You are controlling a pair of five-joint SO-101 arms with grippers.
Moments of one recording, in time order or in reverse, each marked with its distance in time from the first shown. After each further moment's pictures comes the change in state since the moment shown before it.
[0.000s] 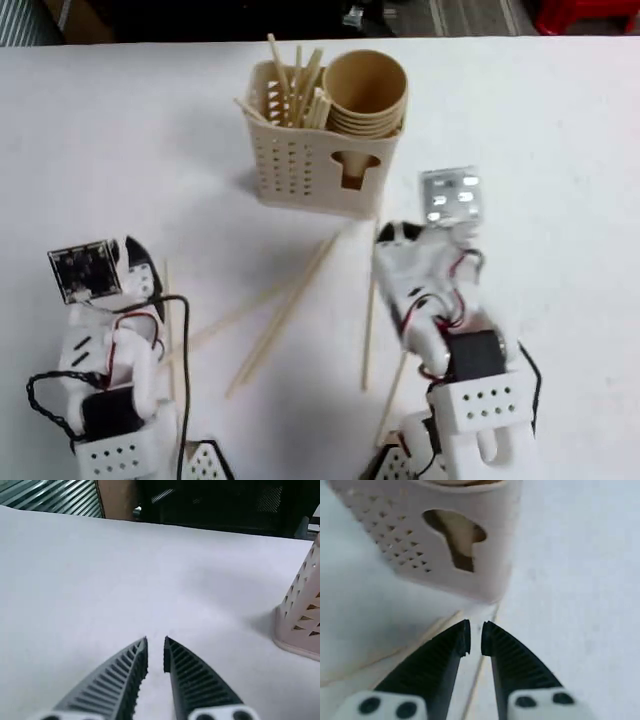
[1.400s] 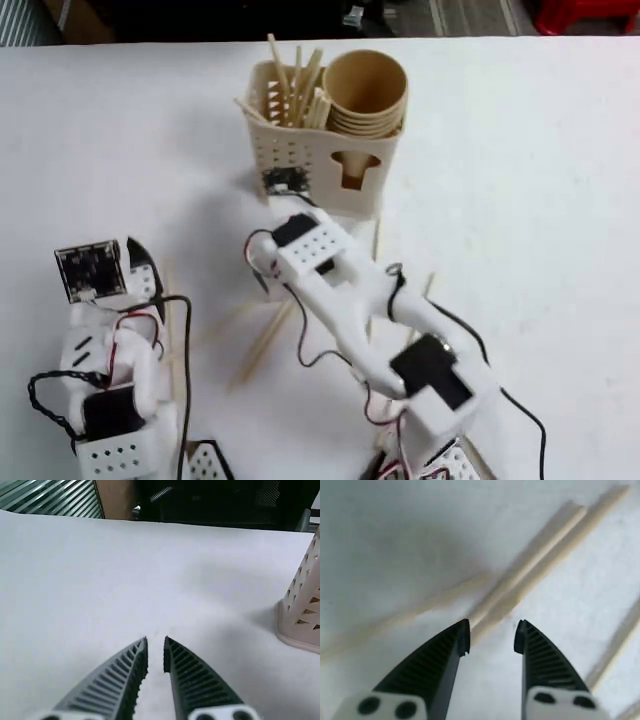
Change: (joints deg) left arm 0.0 -0.4 0.6 0.0 -2.1; right arm -23.8 76.1 -41.5 13.6 -25.0
